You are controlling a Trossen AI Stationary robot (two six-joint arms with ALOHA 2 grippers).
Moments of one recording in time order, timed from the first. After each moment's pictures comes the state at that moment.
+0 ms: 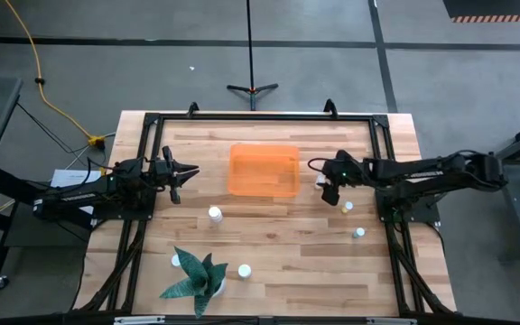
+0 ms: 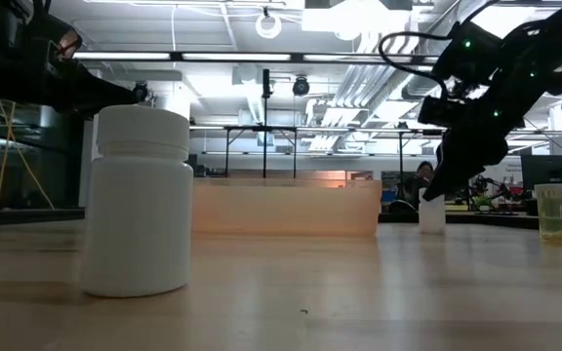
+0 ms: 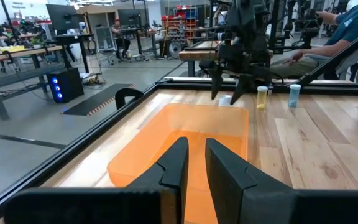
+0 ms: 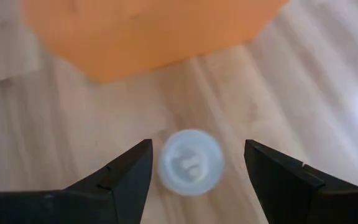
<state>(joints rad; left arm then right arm) 0.20 0.01 0.04 -0.05 -0.10 0.07 -0.23 1.11 0.39 -0.15 0.12 0.11</state>
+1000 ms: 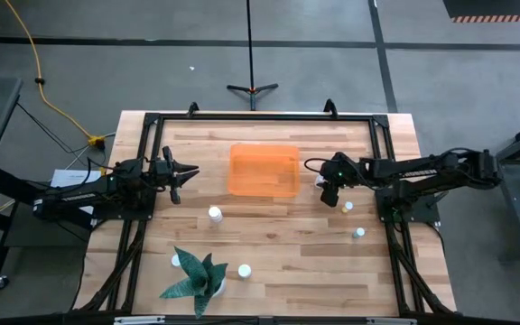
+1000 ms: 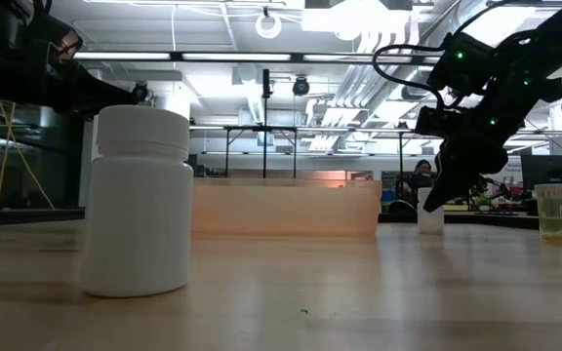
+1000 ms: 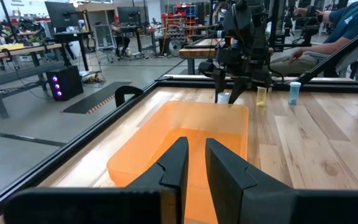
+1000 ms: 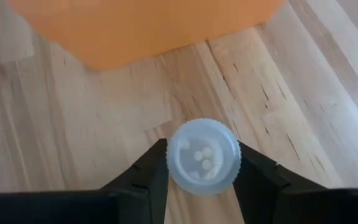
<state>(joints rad) 0.20 0.01 0.04 -0.06 -0.10 0.07 -0.24 1.18 0.39 -0.12 0.10 0.11</state>
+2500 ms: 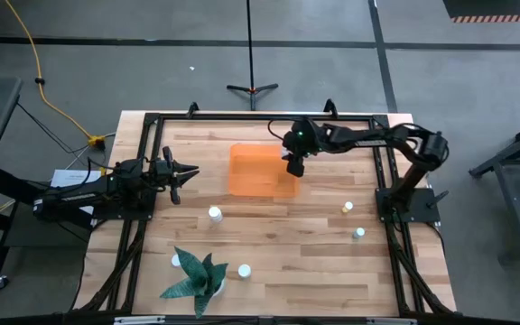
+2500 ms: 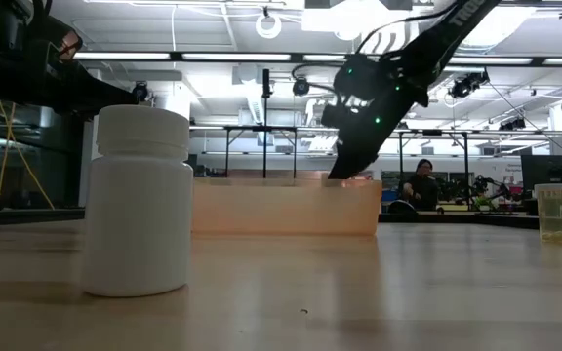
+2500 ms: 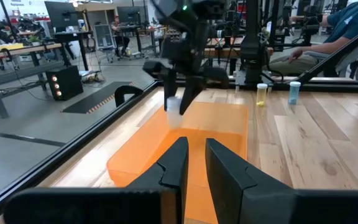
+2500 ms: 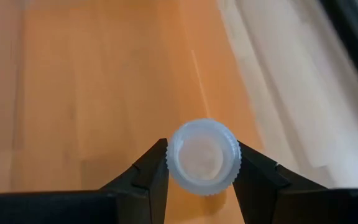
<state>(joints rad) 0.20 0.01 0.04 -0.06 -0.10 0.07 -0.47 1.71 0.97 -0.13 -0.14 -0.21</state>
